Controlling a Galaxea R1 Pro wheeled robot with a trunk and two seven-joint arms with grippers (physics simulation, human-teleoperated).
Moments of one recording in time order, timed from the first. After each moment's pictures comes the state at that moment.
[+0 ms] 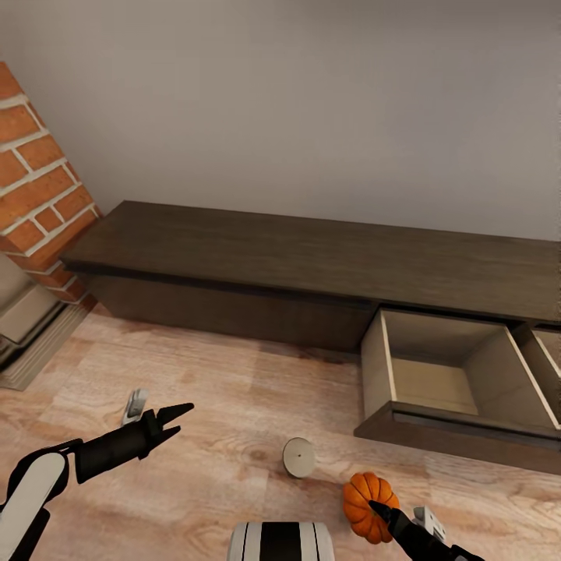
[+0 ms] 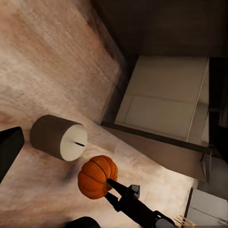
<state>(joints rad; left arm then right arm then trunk) -0.22 0.28 0.12 -1.46 1.20 0.99 -0.19 -0.51 -0.19 0.59 -0.04 -1.32 0.14 0.62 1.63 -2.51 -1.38</state>
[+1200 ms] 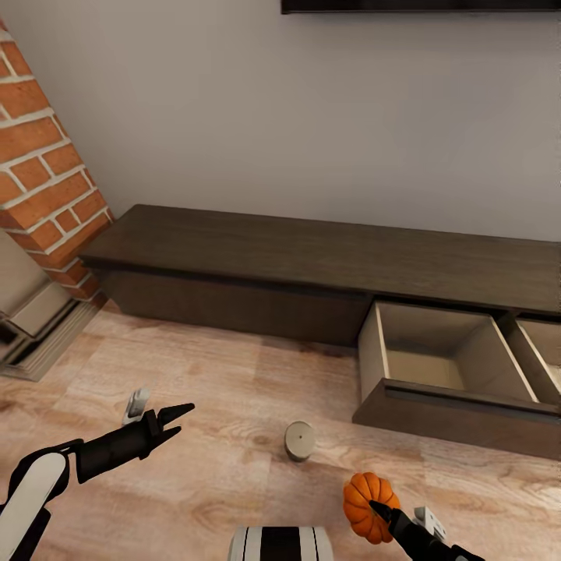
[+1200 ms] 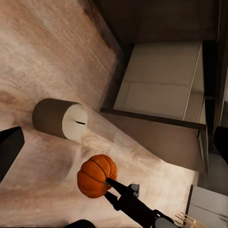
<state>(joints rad) -0.22 0.28 0.12 -1.46 1.20 0.99 -0.19 -0.51 -0.19 0.59 -0.04 -1.33 0.14 0.62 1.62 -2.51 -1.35</state>
